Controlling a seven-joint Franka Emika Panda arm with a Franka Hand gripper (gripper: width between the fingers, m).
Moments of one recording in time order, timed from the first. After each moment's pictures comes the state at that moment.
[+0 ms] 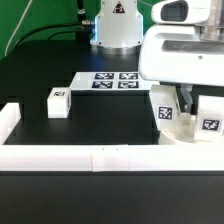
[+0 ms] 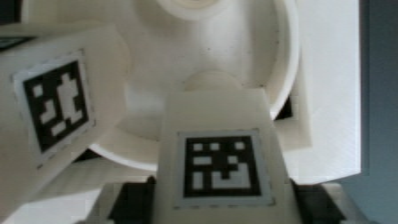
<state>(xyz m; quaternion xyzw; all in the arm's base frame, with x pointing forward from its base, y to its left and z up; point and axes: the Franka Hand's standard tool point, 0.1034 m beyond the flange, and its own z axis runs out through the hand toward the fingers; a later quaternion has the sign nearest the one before) 0.651 0.101 0.068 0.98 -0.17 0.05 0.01</state>
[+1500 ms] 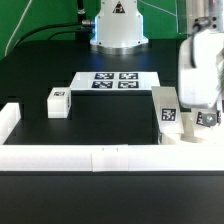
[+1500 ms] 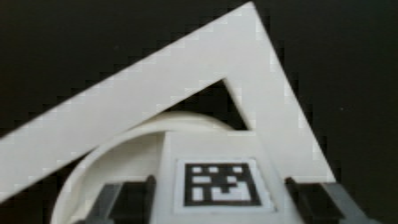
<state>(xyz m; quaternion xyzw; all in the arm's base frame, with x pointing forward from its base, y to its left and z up) 0.645 0.113 0.059 0.46 -0.88 0.00 -0.13</state>
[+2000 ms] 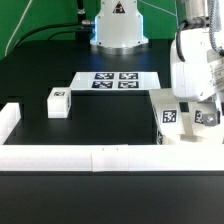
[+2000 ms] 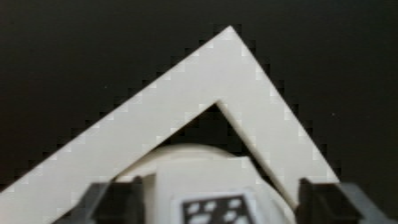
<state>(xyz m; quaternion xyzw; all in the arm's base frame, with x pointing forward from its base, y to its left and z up) 0.642 0.117 0.058 0.47 -0.87 0.01 -0.15</state>
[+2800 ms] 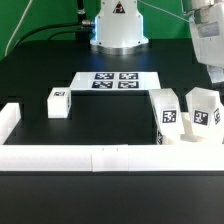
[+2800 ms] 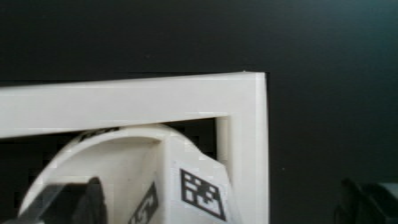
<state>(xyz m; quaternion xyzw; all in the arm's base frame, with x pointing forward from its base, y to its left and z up) 0.638 0.122 0.088 0.73 -0.66 0.05 -0.15</state>
